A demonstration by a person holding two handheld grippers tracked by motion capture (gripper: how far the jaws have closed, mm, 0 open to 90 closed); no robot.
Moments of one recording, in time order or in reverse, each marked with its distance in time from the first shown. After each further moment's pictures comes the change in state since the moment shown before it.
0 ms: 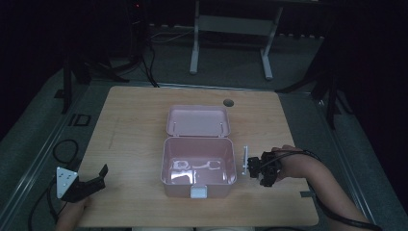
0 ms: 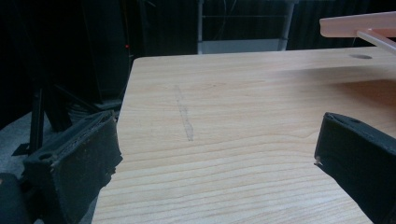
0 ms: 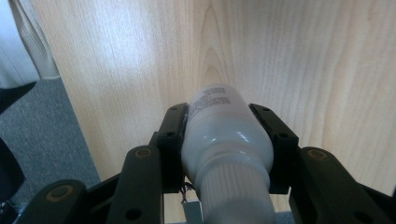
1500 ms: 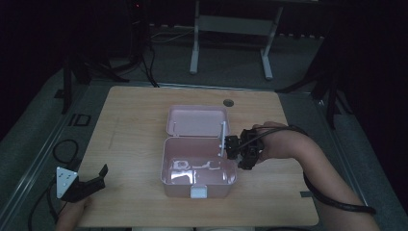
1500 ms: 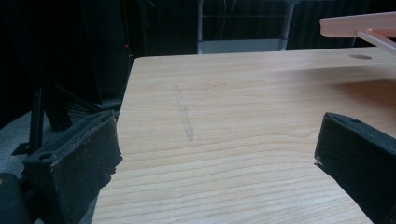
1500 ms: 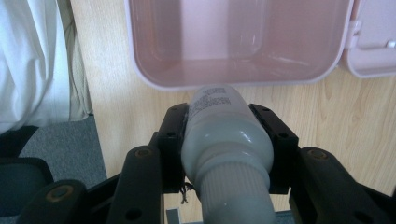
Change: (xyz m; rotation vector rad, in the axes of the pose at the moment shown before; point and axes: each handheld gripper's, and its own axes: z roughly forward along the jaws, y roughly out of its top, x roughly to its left) left arm 0.000 0.000 0.000 0.002 0.000 -0.002; right arm -0.002 0.060 -0.106 -0.107 -0.072 -0.051
